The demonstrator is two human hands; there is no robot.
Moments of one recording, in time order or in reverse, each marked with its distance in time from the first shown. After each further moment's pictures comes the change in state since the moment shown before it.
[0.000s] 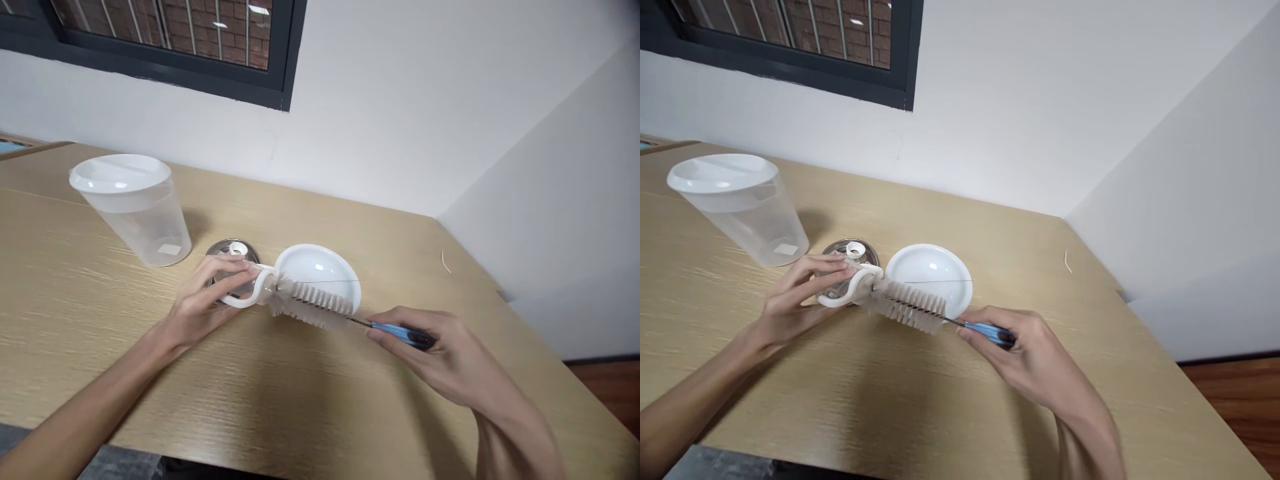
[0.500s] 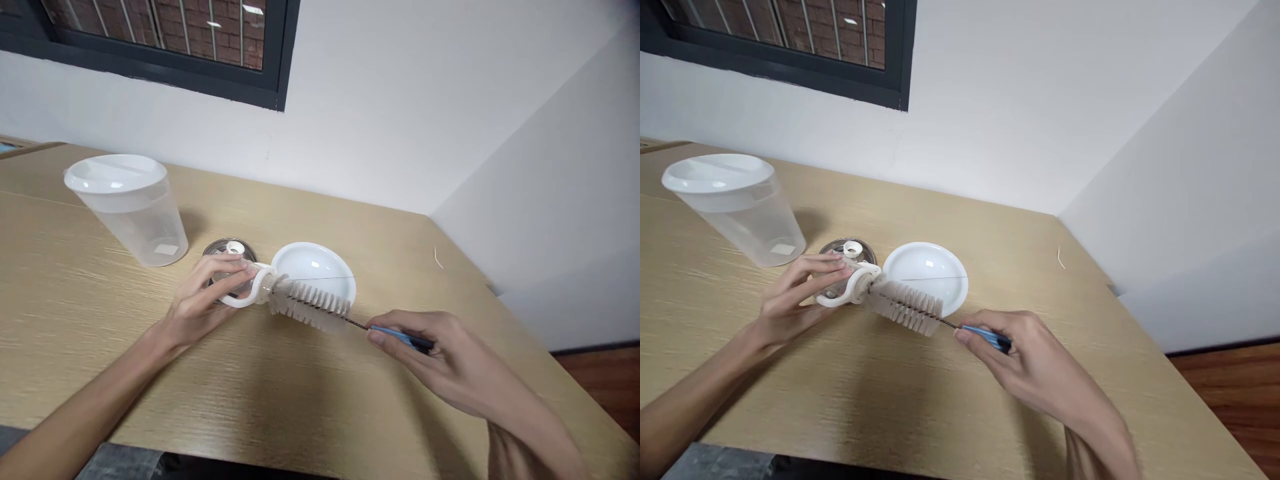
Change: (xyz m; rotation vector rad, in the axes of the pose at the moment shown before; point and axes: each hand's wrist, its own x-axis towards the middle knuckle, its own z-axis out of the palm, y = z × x) left_hand 0.001 0.004 0.002 0.003 0.017 0.047; right_hand -0.007 -0.022 -0.011 -0.098 -0.099 0.054
